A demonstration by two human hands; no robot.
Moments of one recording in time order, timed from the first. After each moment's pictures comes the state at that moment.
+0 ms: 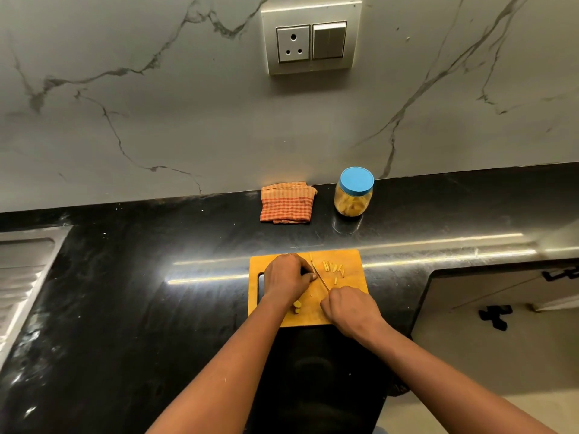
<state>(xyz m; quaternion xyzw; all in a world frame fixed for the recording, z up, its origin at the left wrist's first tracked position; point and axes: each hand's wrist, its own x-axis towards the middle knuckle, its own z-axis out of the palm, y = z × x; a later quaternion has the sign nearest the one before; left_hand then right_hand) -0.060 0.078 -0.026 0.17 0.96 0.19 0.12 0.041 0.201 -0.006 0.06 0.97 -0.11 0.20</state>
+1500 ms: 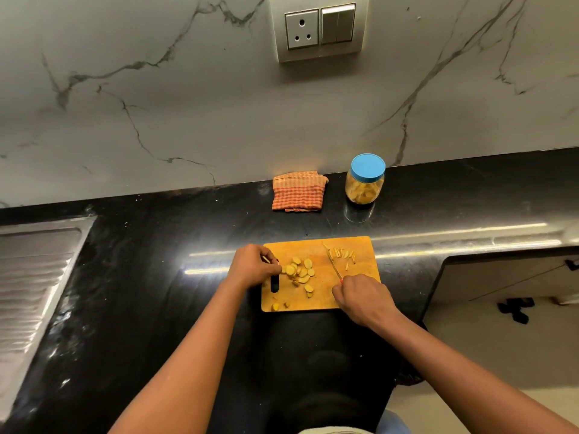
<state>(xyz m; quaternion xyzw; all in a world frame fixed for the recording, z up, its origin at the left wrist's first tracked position) -0.082 -0.013 0.000 0.06 0.93 0.29 0.24 0.053 0.196 -0.009 0.12 0.97 -0.16 0.17</state>
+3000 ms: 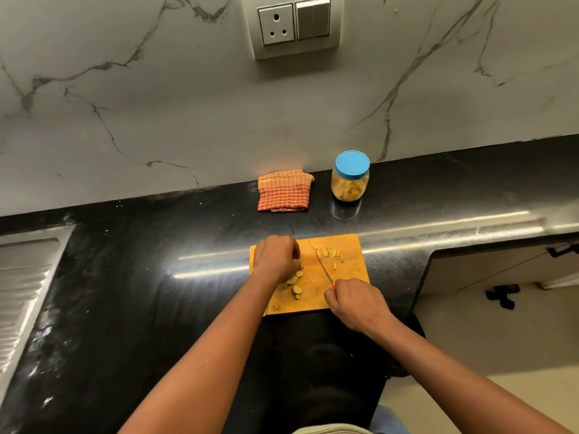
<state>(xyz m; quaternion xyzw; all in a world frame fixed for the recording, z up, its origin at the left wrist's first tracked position) -0.081 0.067 -0.008 0.23 0.96 0.05 0.16 0.064 0.202 -0.019 0.12 0.97 -0.18 0.14</state>
